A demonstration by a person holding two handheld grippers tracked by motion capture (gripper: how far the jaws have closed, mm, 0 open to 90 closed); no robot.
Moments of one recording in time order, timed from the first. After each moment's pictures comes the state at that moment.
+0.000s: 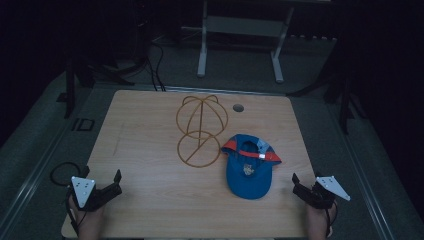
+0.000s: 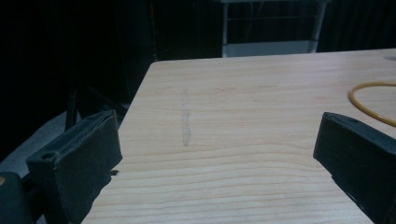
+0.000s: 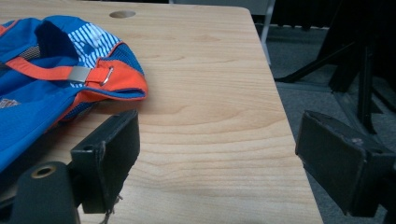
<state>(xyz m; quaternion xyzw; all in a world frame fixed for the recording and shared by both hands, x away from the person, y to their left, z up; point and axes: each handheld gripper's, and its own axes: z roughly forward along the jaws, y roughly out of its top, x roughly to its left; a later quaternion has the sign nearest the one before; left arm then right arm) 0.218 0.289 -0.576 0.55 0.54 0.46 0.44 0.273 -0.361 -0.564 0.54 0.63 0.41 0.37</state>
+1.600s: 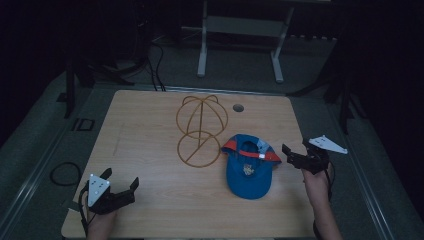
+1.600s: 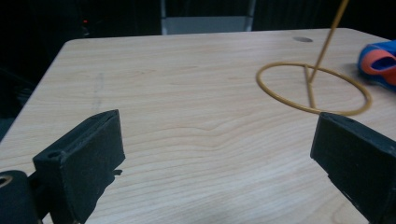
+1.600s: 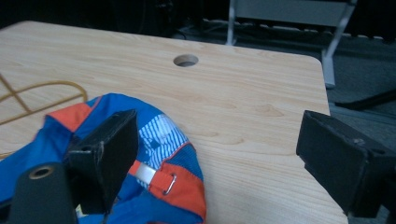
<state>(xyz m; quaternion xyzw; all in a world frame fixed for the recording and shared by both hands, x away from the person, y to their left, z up) 0.212 0.253 -0.558 0.63 0.50 0.35 0.48 0.348 -0.333 -0.481 0.48 0.69 0.45 0.30</state>
